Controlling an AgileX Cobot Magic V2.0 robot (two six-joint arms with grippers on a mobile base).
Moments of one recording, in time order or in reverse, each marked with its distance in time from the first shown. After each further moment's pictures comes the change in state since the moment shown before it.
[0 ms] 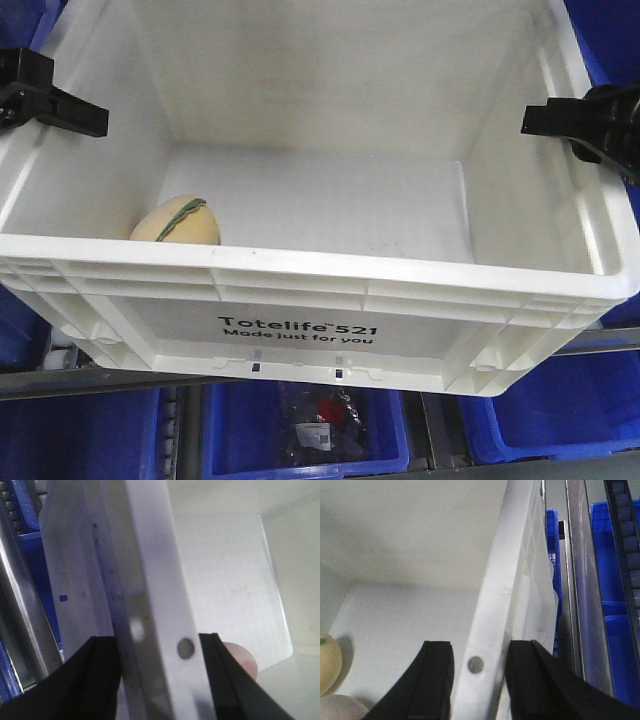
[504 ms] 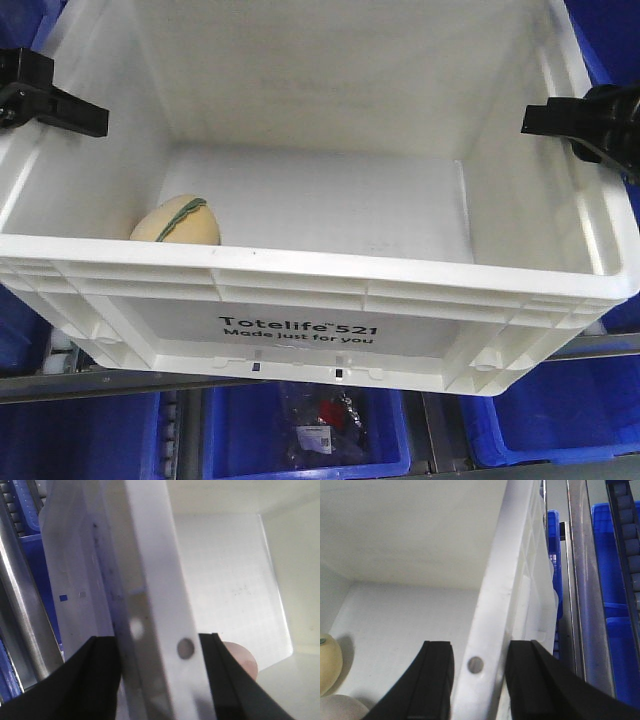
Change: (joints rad) left arm 0.000 0.000 0.000 0.000 -0.001 0.001; right arm 0.000 0.000 0.000 0.001 -0.001 0.001
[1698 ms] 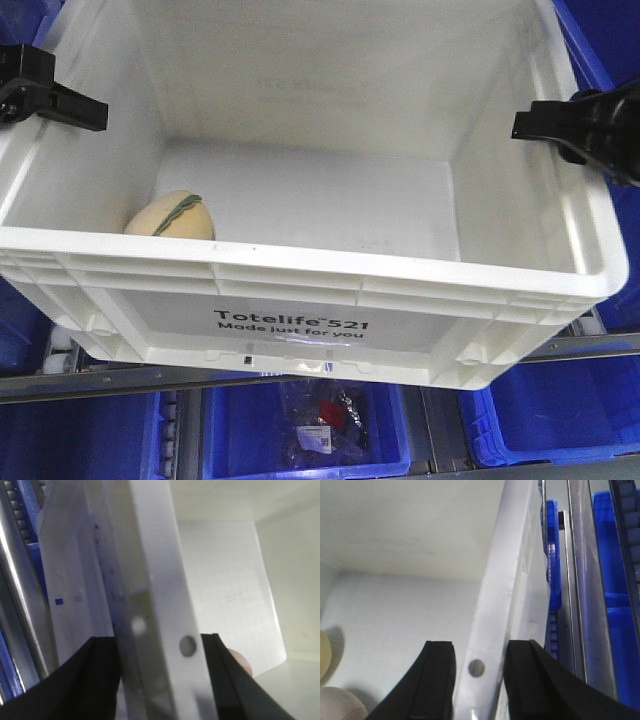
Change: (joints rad) left arm 0.000 0.007 0.000 0.005 -0.043 0.001; right arm 0.000 0.064 0.000 0.000 -0.012 0.000
